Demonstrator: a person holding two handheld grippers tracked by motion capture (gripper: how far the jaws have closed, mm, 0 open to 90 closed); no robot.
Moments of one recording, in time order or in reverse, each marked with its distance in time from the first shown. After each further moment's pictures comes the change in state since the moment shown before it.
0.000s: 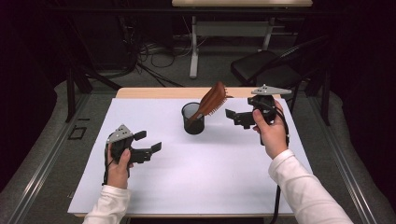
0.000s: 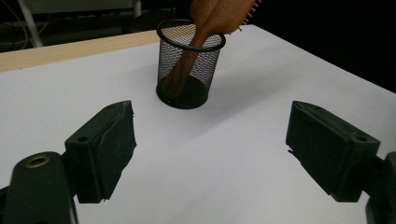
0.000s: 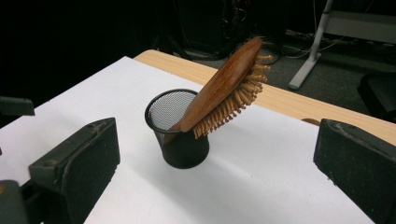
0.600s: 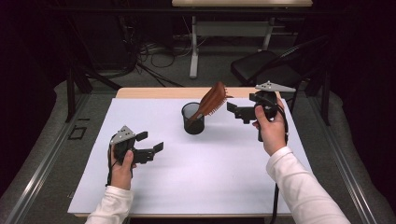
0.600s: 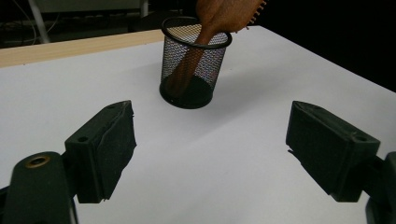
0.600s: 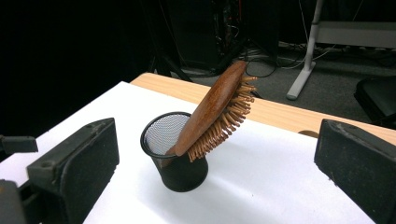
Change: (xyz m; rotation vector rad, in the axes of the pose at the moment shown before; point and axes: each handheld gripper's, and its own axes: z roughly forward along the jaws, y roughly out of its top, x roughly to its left) left arm -0.002 -0.006 0.008 -0.013 0.032 -0.024; right arm -0.008 0.005 0.002 -0.075 -0.014 0.070
